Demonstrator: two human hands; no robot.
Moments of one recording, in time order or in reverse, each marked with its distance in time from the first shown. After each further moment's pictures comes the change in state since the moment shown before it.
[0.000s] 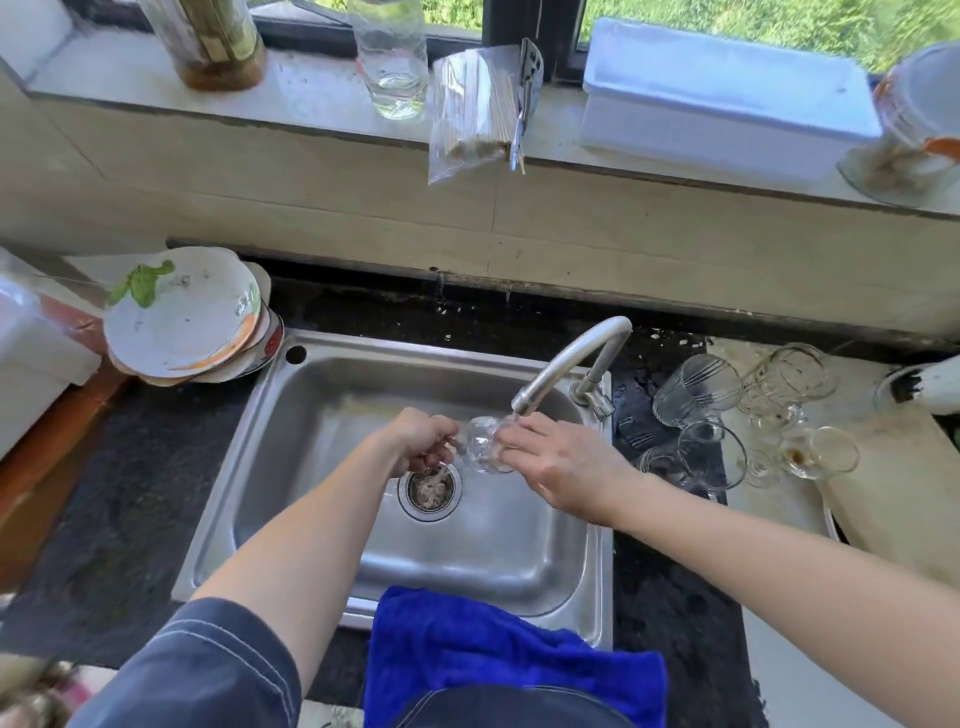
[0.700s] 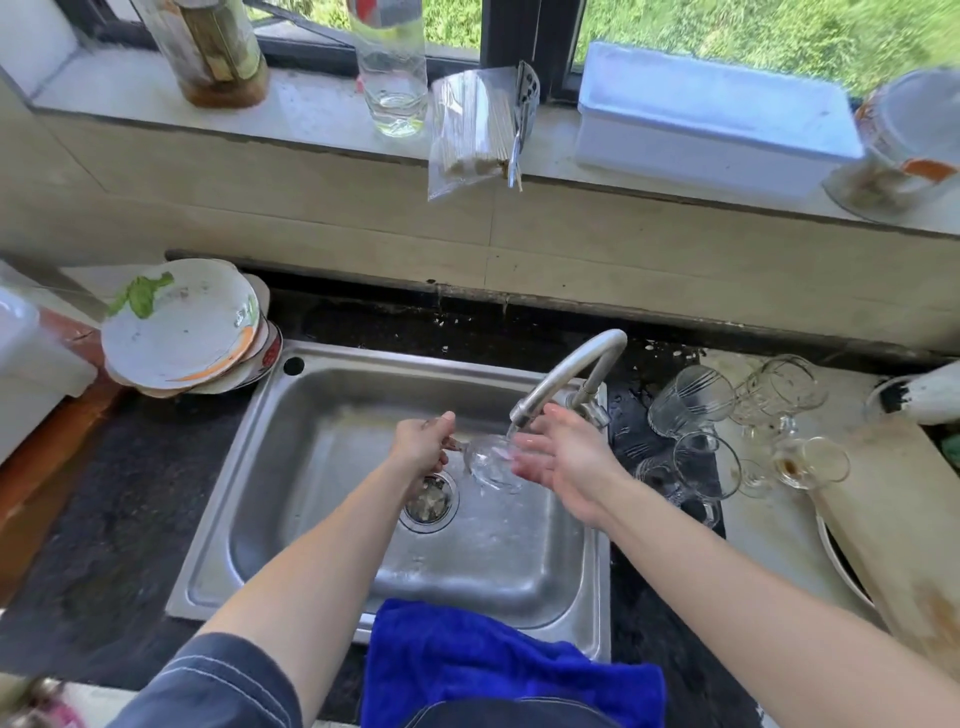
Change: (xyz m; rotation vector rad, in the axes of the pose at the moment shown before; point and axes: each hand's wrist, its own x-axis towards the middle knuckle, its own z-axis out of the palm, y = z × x) left_hand 0.017 -0.014 0.019 -0.334 0.214 0.146; right_hand 0.026 -0.017 -0.020 1.710 0.338 1.391
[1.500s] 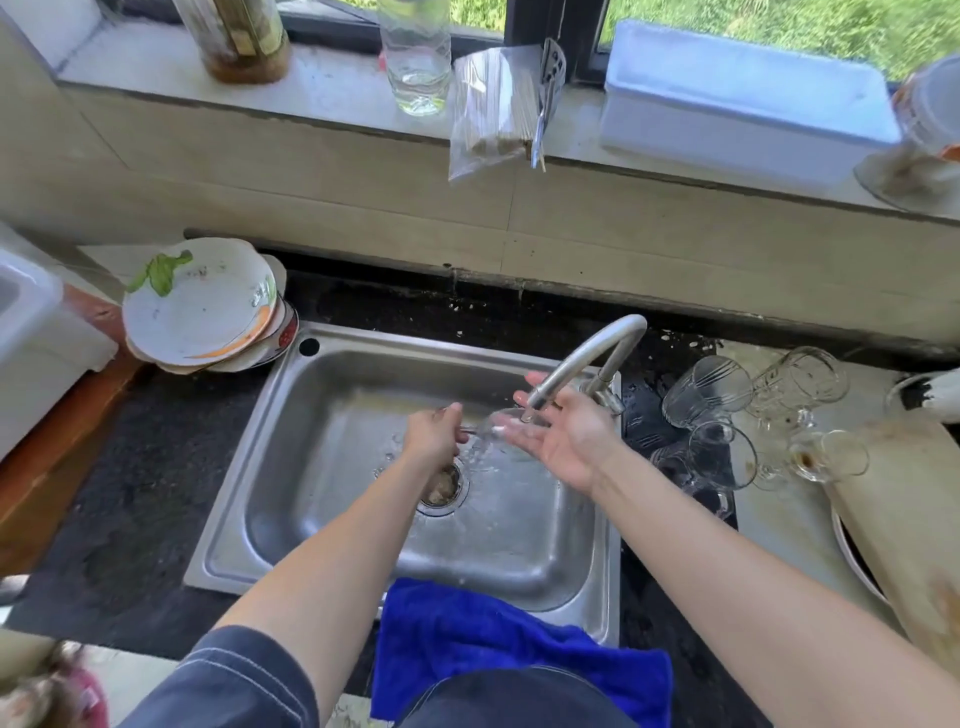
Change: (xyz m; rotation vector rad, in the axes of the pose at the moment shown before) left_hand -0.005 -0.013 -0.001 -0.003 0.122 0.042; right_hand 0.012 -0.001 0.013 0.220 -0.120 0.025
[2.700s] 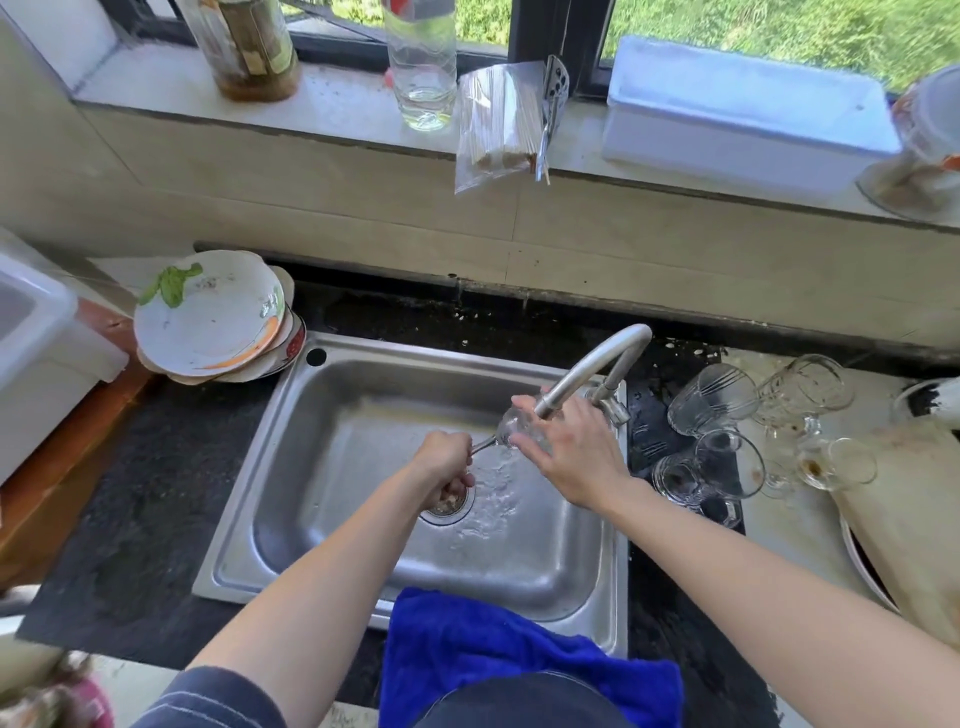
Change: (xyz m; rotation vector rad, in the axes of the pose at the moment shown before) left_hand -0.029 0.021 -0.005 0.350 -0.198 -0.221; right_hand 0.031 0.024 -0.042 -1.794 0.154 -0.857
